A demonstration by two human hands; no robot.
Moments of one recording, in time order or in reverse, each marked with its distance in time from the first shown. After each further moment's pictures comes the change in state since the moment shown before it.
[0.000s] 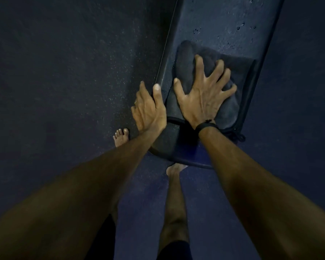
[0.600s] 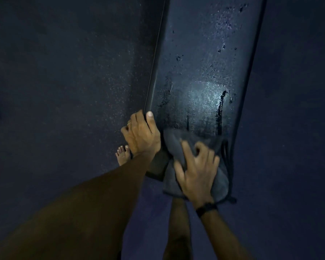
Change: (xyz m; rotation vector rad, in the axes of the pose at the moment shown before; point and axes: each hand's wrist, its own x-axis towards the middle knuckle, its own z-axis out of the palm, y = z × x) left_hand 0.008 -0.002 0.005 0.325 0.116 0.139; right_hand -0.121 0.054 0.002 0.215 0.041 -0.202
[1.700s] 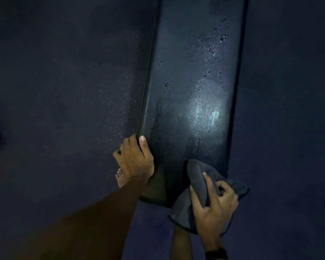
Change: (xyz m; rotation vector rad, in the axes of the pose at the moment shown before) left_hand -0.004 -0.007 0.008 0.013 0.099 0.050; right_hand -0.032 0.041 -0.012 0.190 0.146 0.307
